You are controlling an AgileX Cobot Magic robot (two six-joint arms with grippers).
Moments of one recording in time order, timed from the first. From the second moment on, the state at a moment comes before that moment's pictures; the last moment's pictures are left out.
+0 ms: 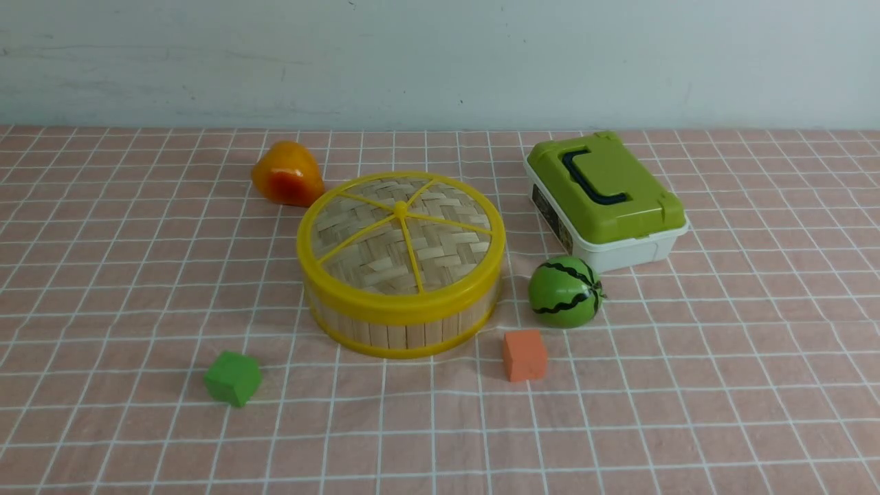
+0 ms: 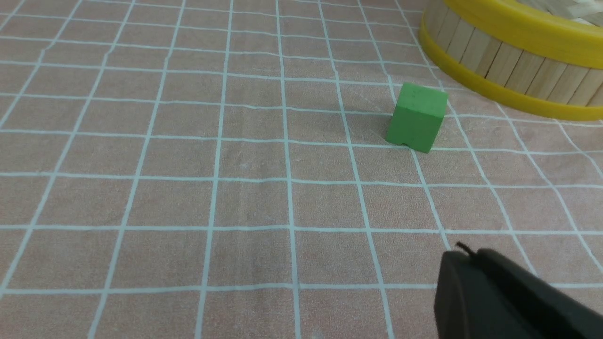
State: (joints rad) right arm -0.11 -0.01 0.02 0.02 0.39 0.10; left arm -0.09 -0.01 0.03 -0.01 0.38 -0.15
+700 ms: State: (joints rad) right arm -0.11 -0.01 0.02 0.02 0.39 0.10; left arm -0.09 -0.01 0.03 -0.01 0.38 -0.15
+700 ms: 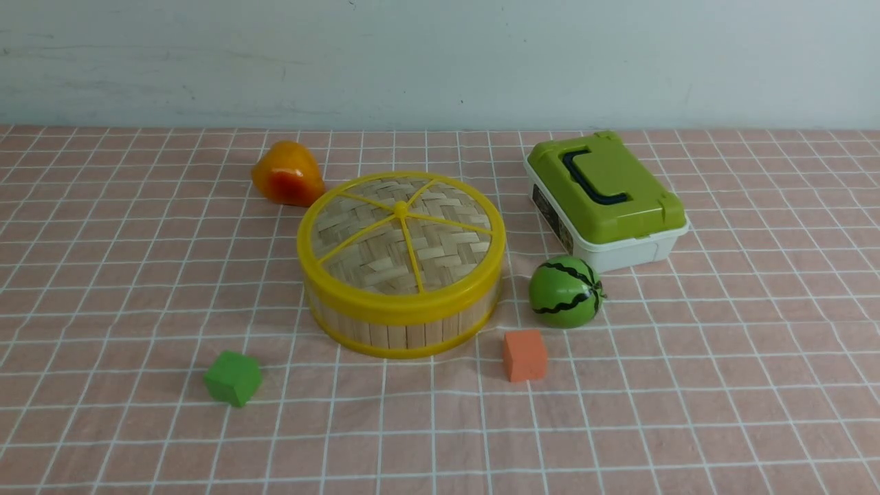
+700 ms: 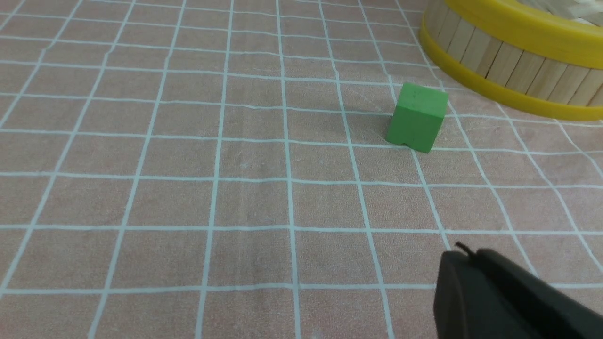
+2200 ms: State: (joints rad) right arm -0.11 -0.01 0.02 0.02 0.39 0.10; left arm -0.09 0.08 -0.24 0.03 -0.31 -0.53
